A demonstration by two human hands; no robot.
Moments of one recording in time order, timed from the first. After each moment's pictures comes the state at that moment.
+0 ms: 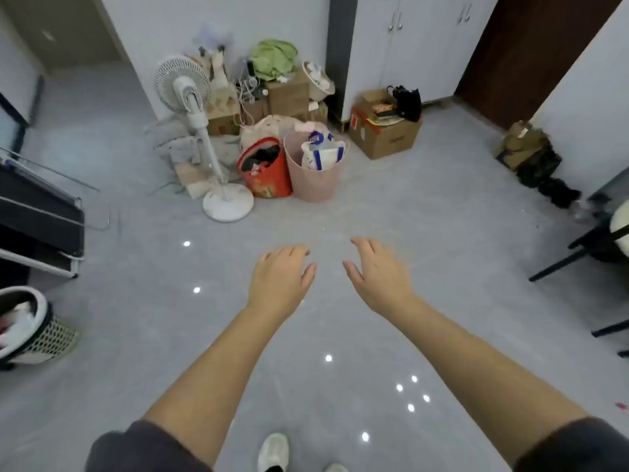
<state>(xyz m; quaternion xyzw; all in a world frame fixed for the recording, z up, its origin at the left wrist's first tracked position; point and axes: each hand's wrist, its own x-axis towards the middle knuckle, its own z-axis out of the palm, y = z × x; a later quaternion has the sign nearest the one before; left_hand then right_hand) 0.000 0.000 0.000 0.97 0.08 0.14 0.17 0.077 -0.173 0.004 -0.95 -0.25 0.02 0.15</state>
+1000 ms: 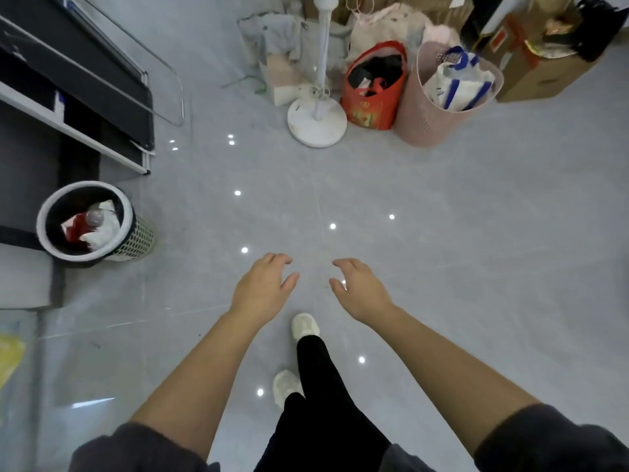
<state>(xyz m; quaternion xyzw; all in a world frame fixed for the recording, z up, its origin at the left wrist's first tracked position) -0.088 0.362 -0.160 0.90 0.28 -0.10 0.33 0.028 0.201 -0.160 -0.89 -0.29 0.33 0.13</state>
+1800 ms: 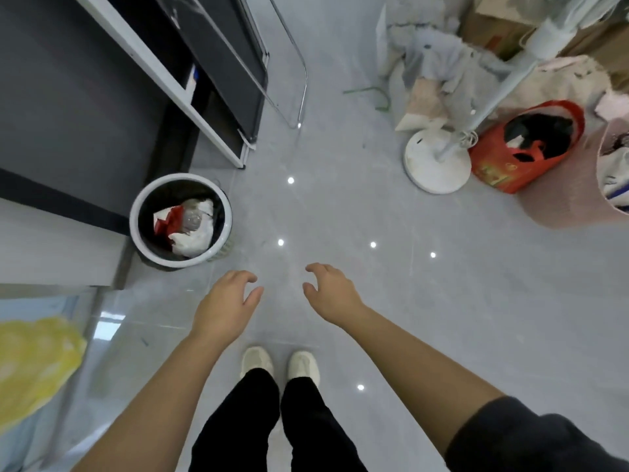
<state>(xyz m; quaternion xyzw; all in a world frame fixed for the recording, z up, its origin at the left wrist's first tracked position) -0.199 0.706 -0.273 0.79 0.49 -0.09 0.36 -0.022 0.610 -0.276 -0.81 -0.41 0.43 0.04</state>
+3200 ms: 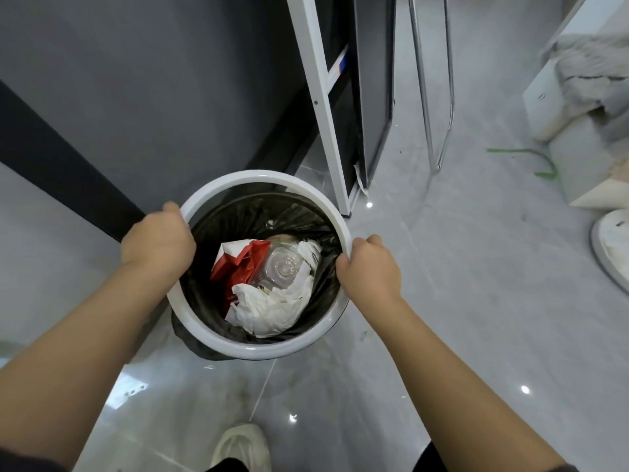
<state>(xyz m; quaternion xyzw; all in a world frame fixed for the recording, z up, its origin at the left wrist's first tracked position) -0.339 1.051 -0.571 0.73 0.69 0.01 0.01 -0.099 0.927 -0.607 -0.86 -0.46 0.16 0.15</state>
